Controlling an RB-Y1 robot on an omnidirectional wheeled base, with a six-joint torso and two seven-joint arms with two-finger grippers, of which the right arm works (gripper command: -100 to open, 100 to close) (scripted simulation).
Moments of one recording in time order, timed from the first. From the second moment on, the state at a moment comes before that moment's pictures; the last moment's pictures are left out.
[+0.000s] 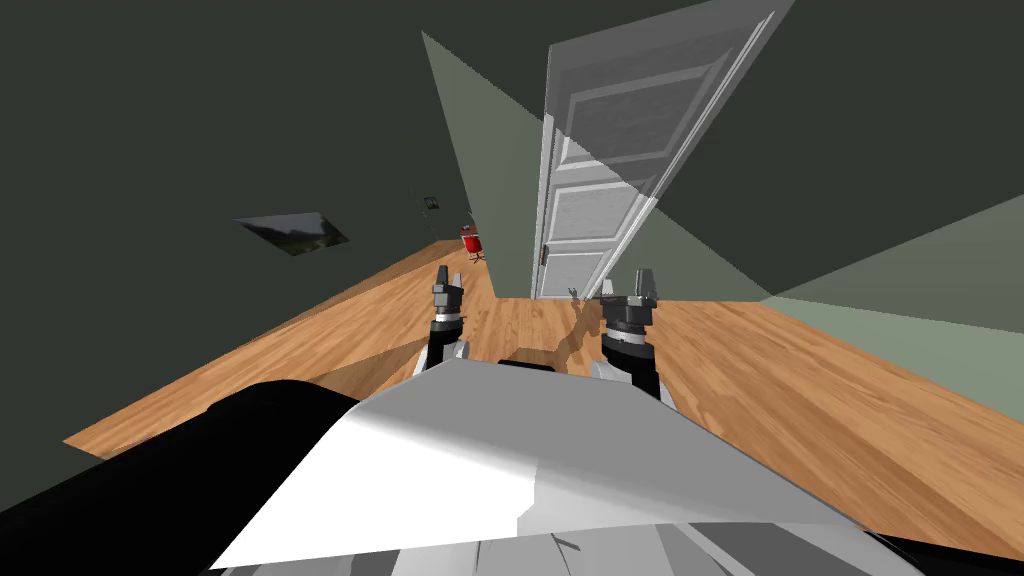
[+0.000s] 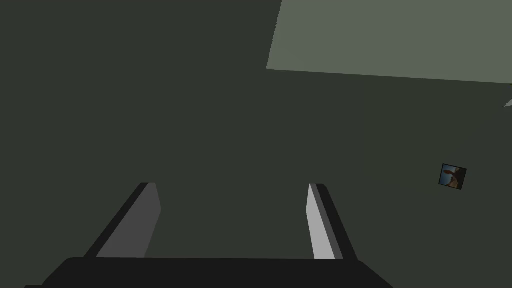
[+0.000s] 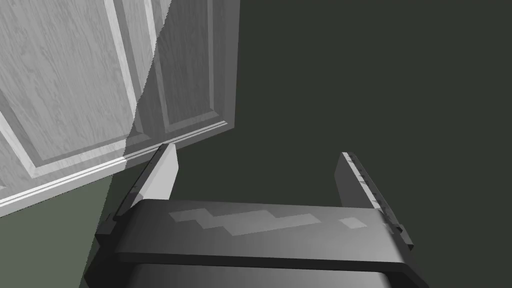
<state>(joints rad) 0.55 0.01 0.06 -2.27 0.11 -0.51 -0.17</state>
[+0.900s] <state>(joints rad) 0.47 -0.03 0.02 -2.09 0.03 -0.56 -0.28</state>
